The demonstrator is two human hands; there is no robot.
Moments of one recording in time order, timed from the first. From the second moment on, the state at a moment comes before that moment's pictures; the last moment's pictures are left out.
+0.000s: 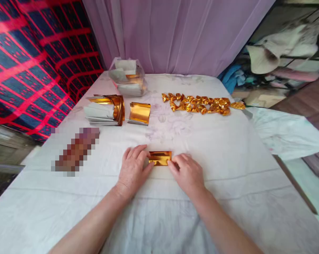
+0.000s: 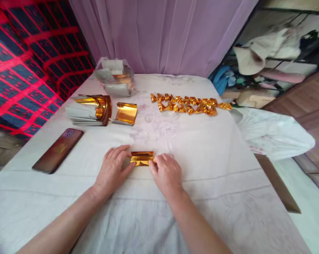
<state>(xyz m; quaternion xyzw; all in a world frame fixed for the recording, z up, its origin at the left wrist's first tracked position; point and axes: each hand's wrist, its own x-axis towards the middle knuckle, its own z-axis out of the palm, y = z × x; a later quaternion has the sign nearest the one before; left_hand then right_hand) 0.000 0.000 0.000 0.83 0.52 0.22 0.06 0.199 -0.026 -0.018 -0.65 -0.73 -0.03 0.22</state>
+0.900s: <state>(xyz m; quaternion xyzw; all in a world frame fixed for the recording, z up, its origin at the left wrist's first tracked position) 0.020 -0.050 -0.010 0.91 0.40 0.14 -0.01 0.189 -0.024 -0.016 -0.65 -0.73 -0.01 0.22</state>
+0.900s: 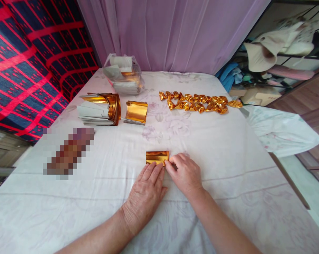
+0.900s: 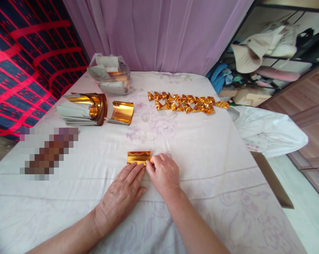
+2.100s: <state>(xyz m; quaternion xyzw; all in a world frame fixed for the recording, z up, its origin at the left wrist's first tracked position) 0.020 -0.050 -0.011 0.90 0.40 0.14 0.00 0.195 -0.024 -0.018 -0.64 -0.72 0.03 0.27</state>
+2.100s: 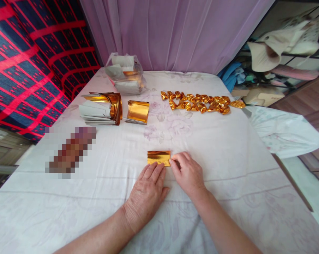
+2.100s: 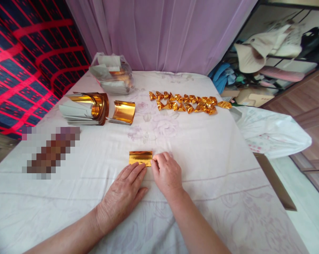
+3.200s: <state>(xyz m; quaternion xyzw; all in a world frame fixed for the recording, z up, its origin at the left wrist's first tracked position) 0.017 -0.048 -0.012 0.91 0.40 0.13 0.01 0.199 -0.025 -0.014 -0.62 -0.73 0.11 0.28</state>
